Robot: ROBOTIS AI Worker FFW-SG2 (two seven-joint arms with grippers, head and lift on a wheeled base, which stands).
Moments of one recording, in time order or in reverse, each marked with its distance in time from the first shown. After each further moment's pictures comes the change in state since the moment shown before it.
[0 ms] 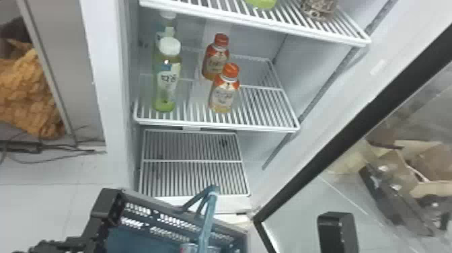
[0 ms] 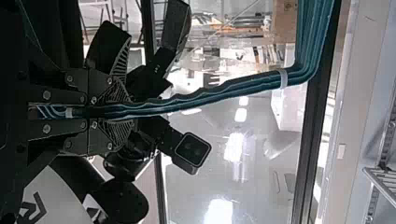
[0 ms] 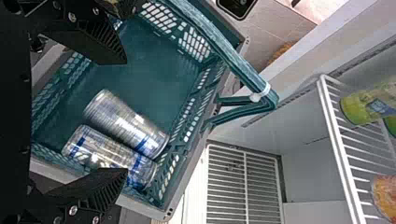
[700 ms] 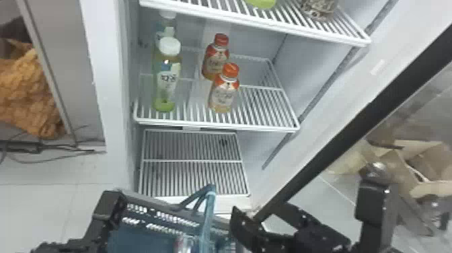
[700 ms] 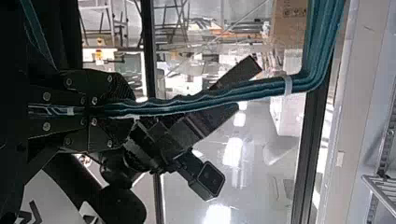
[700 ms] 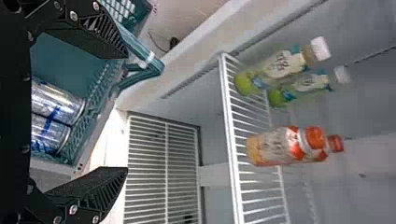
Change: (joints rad) left arm 0.003 -0.003 0.001 0.000 0.002 0.000 0.000; right arm 0.005 0.014 0.001 -0.002 0.160 -0.301 0.008
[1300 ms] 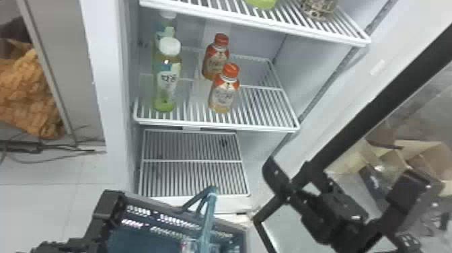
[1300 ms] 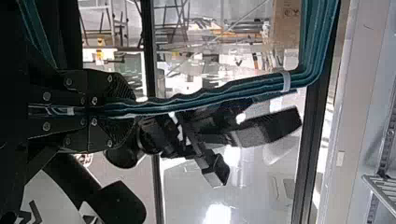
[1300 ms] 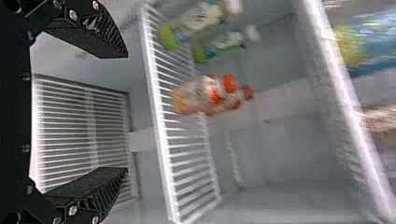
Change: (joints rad) left arm -0.002 -0.002 0.002 0.000 -0.001 0.000 0.000; right arm -0.003 0.006 0.038 0.208 0.106 -0.536 0.006
